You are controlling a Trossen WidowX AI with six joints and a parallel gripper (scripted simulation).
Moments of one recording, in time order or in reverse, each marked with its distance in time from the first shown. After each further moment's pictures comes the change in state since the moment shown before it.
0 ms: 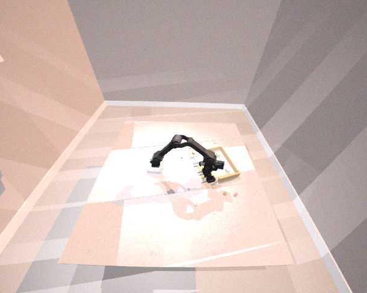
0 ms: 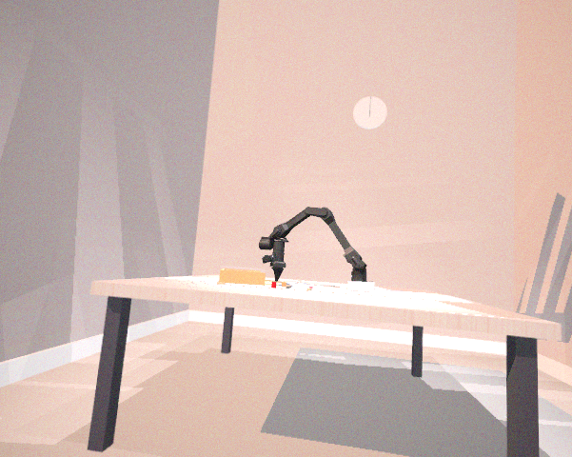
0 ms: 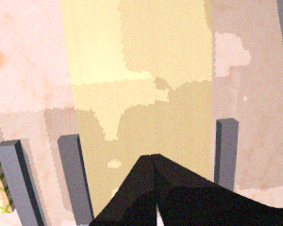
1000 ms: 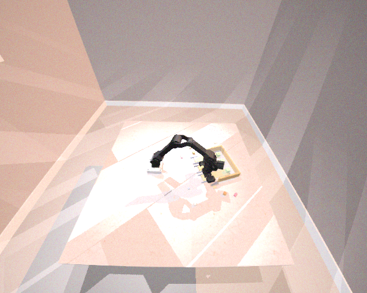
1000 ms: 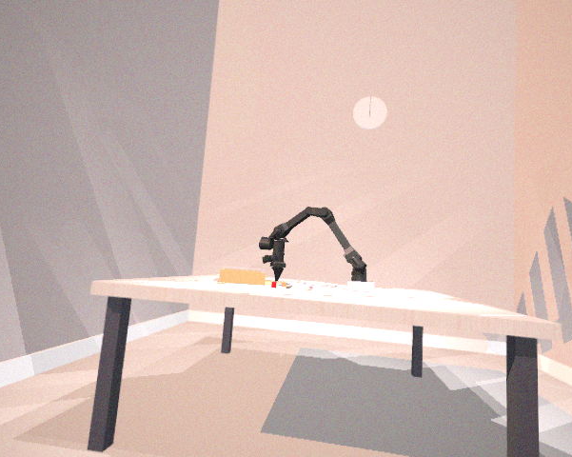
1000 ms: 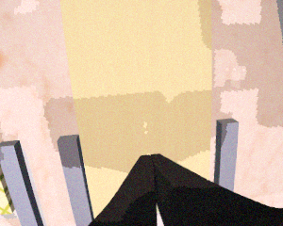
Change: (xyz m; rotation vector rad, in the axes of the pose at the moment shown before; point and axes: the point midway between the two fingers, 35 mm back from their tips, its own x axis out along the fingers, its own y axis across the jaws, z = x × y) arm 0.001 0.000 0.000 0.000 0.000 0.000
